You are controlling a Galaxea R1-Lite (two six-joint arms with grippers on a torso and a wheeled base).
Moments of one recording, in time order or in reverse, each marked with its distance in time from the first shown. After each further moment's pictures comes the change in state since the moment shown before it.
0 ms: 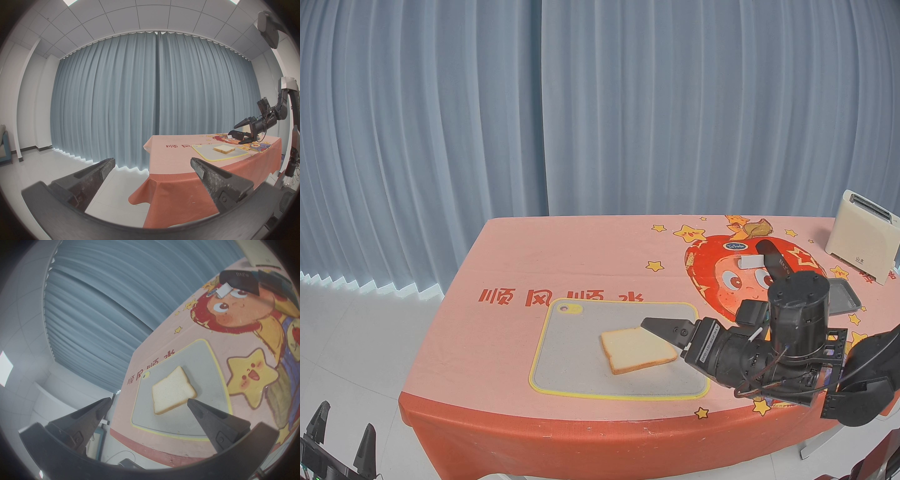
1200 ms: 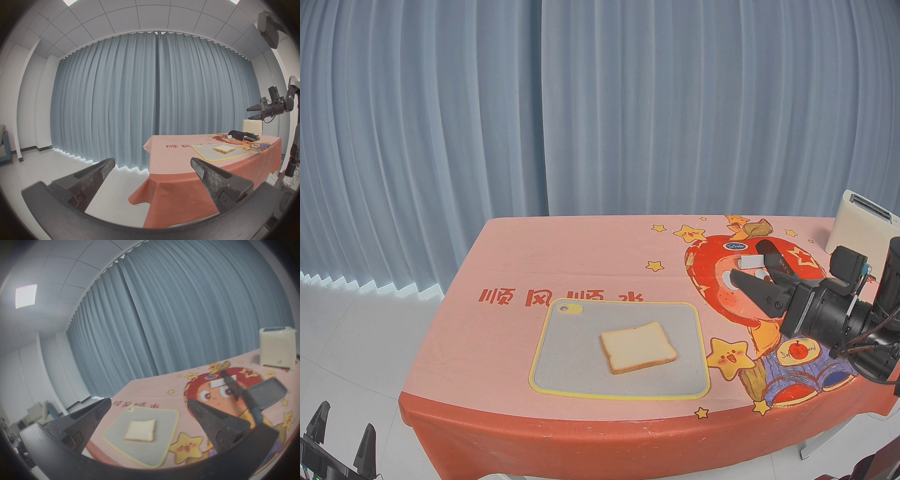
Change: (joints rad) left arm 0.000 0.000 0.000 0.000 0.000 0.000; right arm -0.139 -0.350 0.101 -0.007 -0.098 -0.639
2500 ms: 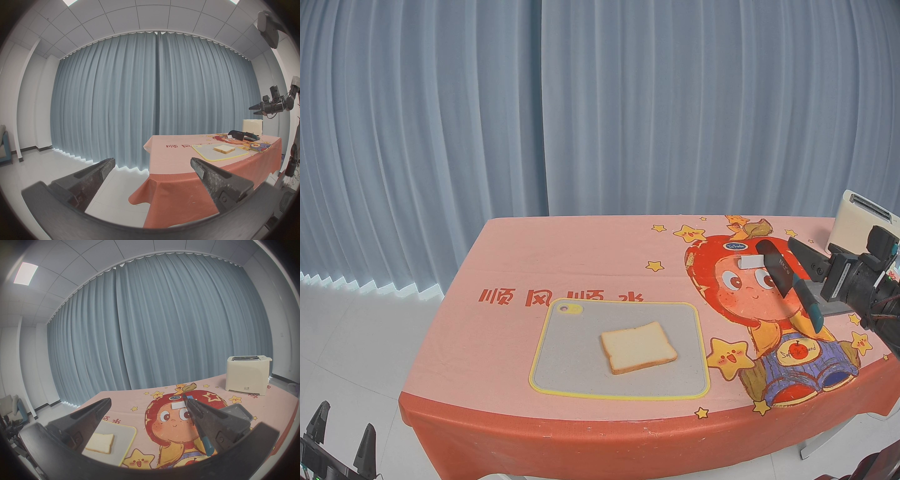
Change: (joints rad) left arm 0.000 0.000 0.000 0.000 0.001 0.001; right arm -0.228 -0.085 0.009 0.010 -0.070 -0.177
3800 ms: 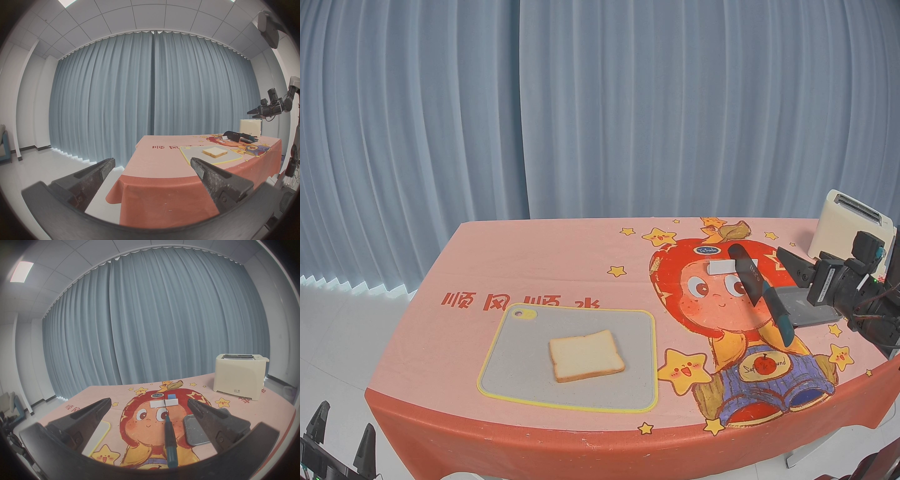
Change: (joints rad) left arm 0.000 0.000 0.000 0.000 0.001 -0.001; right arm -0.005 0.073 -0.007 -0.001 -0.015 -0.001
